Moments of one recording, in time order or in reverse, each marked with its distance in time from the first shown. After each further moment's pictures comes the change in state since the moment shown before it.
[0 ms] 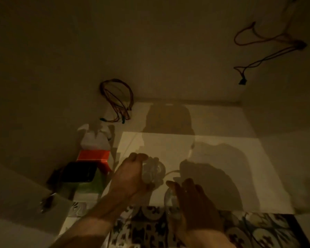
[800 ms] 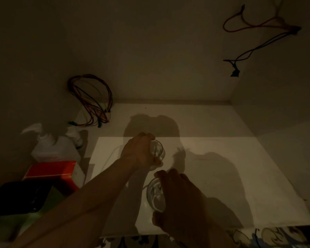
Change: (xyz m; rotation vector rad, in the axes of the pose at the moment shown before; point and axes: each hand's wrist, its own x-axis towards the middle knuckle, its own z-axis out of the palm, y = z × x) left_hand 0.163 0.013 0.060 0.019 0.002 0.132; right_hand 0.089 0.026 0.041 -0.046 0.178 -0.049
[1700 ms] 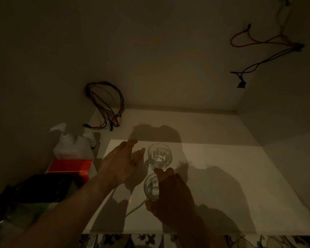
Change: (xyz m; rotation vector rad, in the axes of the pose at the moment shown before) left_hand -0.072 -0.053 -0.031 -0.079 0.152 -0.060; right_hand 0.030 -0.013 0.044 0.139 0.116 0.034
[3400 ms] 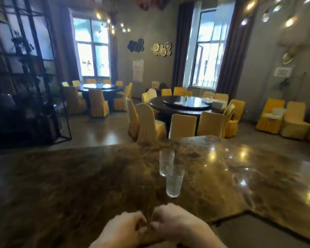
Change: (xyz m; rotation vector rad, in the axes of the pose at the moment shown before) left_hand -0.135 0.578 -0.739 0.069 -0.374 0.229; right_hand -0.207 -0.284 -0.928 -0.002 -0.281 0.204
